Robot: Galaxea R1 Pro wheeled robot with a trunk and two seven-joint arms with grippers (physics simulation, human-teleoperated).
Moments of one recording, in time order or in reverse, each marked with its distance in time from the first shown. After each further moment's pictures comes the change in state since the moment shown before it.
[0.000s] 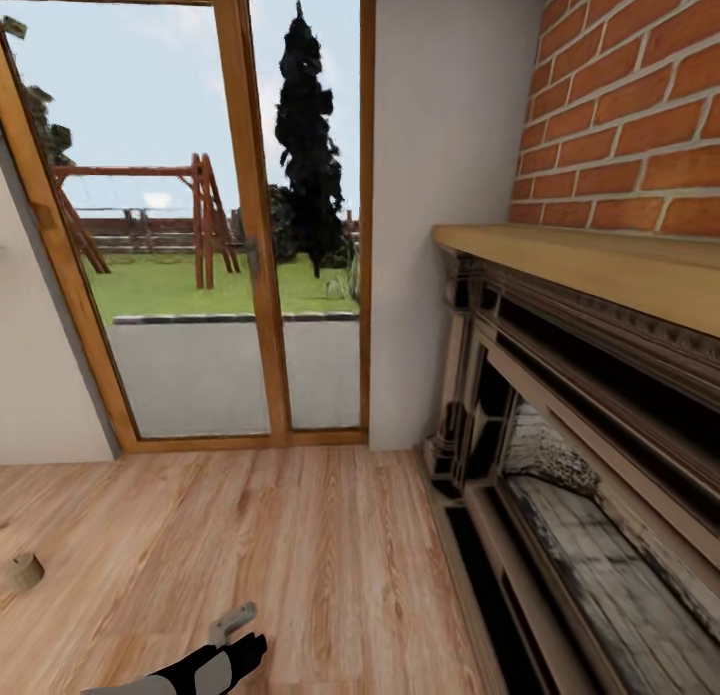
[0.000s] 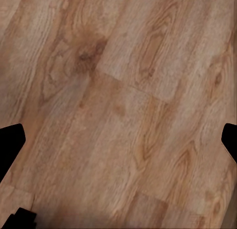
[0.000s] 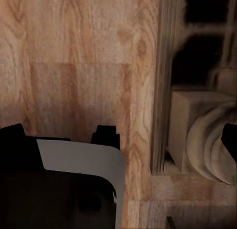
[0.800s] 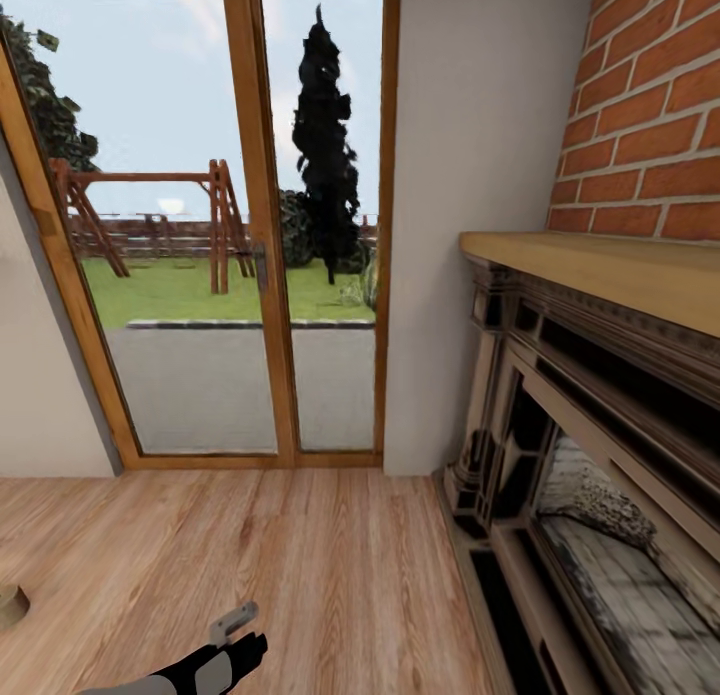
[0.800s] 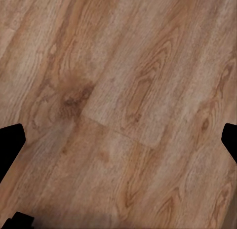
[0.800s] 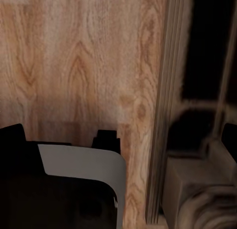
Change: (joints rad) left arm 0.000 -0.001 0.000 0.000 0.000 -0.001 -0.001; right arm 0.000 0.000 -0.001 -0.002 -0.005 -0.001 -0.001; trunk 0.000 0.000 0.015
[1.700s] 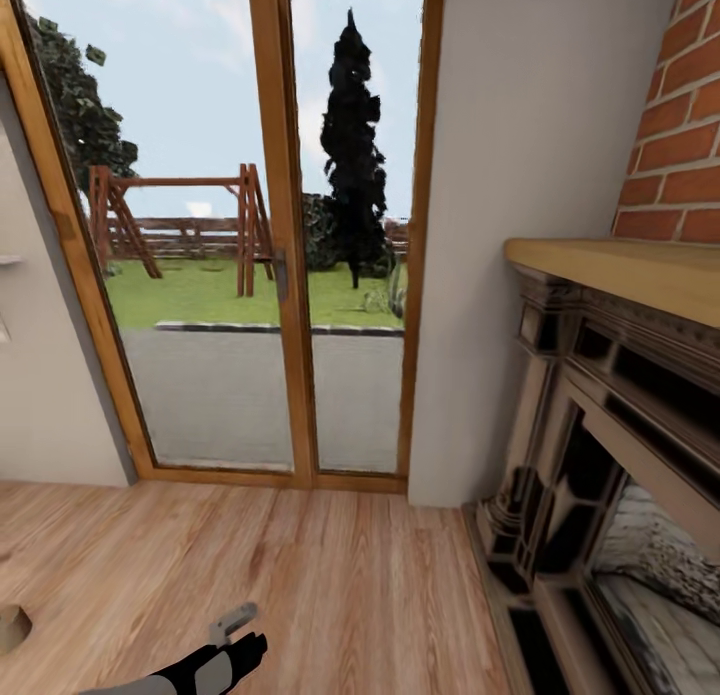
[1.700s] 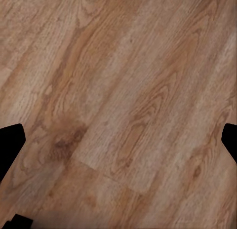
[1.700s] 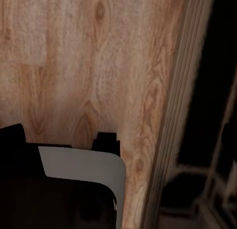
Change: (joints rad) left arm 0.000 0.000 0.000 0.000 0.000 0.000 0.001; right arm 0.000 0.000 0.001 -0.002 0.004 0.002 0.002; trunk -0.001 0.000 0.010
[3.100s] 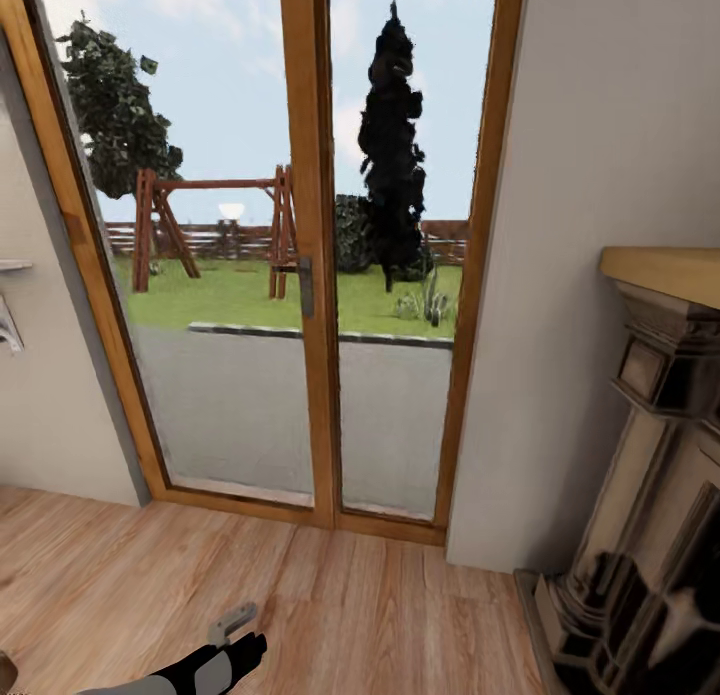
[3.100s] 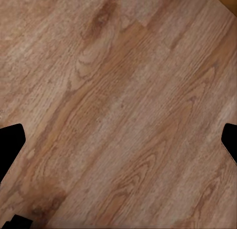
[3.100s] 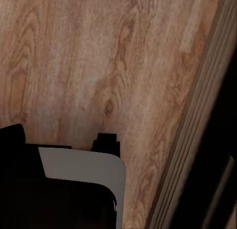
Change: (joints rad) left arm 0.000 0.001 0.001 0.000 0.003 0.001 0.001; right arm 0.000 0.000 0.000 0.000 0.000 0.000 0.000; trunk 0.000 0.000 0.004
